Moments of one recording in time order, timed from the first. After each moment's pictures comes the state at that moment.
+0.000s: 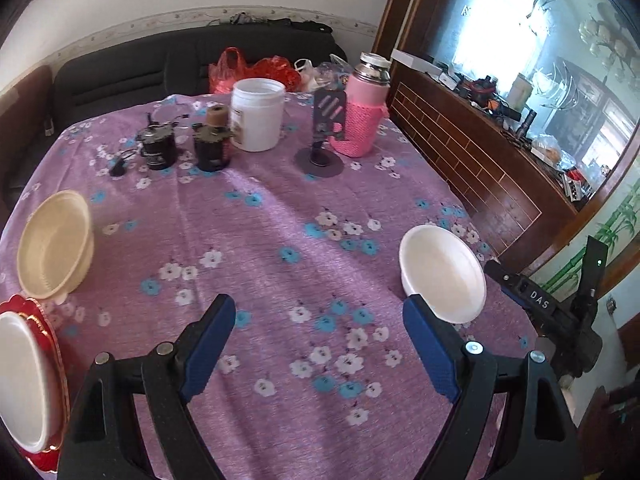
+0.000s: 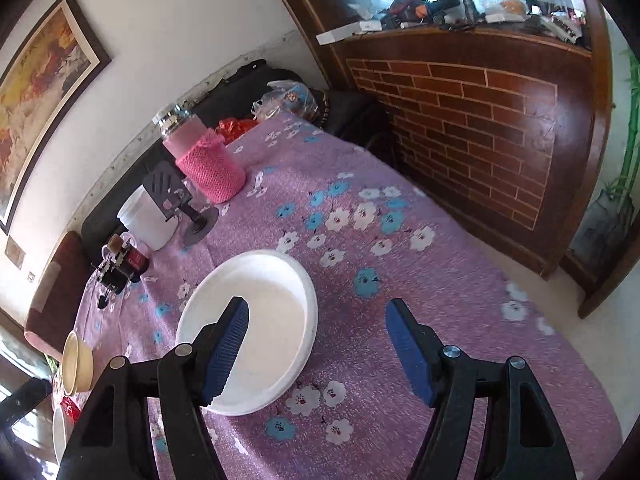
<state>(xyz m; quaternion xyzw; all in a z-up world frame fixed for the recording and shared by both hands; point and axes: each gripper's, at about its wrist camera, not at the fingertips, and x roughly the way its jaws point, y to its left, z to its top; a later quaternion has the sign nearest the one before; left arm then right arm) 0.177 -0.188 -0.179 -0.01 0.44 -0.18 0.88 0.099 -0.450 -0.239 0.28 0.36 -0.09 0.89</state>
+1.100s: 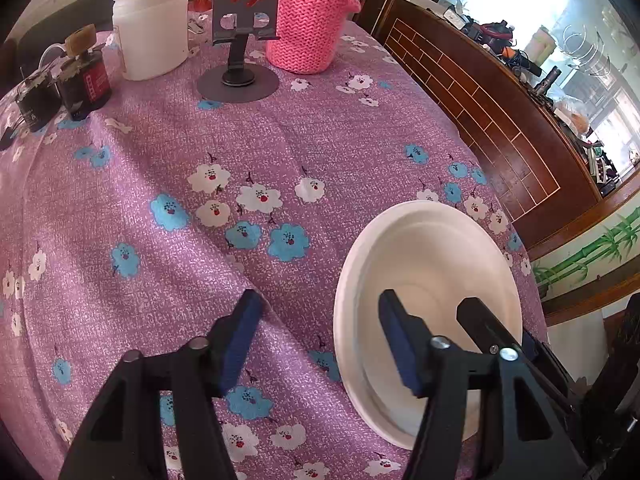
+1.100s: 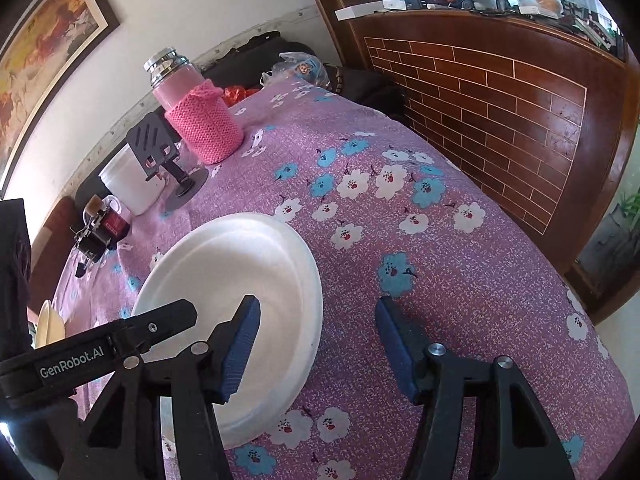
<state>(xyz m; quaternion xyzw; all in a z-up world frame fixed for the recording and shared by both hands) 0.254 -0.305 -0.281 -0.02 0.53 -0.19 0.83 0.135 -0.438 -0.280 0.24 0.39 -0.08 0.89</state>
